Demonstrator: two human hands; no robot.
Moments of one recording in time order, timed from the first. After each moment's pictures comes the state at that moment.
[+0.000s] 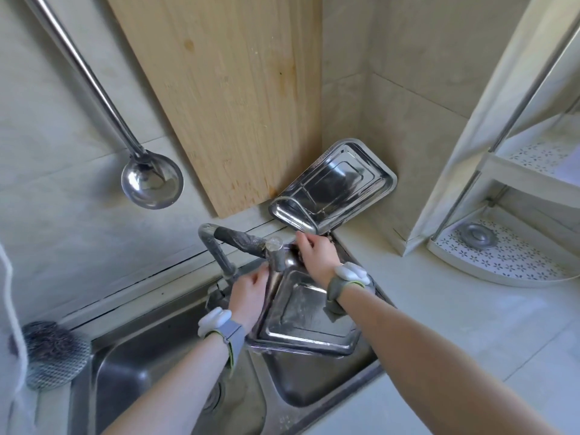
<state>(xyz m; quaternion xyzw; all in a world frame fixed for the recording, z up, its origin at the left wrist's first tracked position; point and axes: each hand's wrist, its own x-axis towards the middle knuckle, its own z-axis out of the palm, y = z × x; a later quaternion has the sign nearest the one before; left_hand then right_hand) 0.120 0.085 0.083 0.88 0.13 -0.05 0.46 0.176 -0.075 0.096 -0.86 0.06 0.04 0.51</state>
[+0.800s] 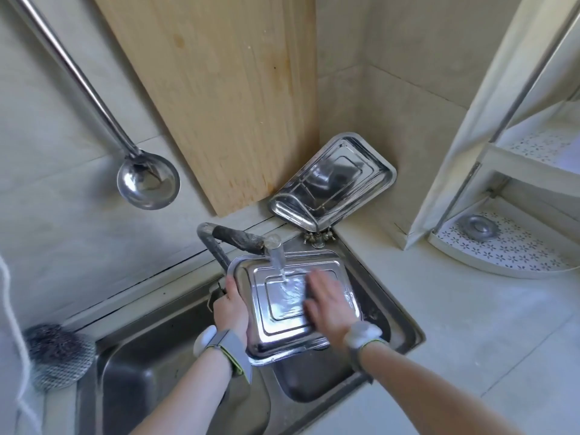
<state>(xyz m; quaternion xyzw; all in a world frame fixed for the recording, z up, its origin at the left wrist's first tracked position) 0.104 0.096 0.069 0.75 0.40 0.01 0.53 0.100 -0.102 -0.002 -0.94 -0.11 0.02 0.34</state>
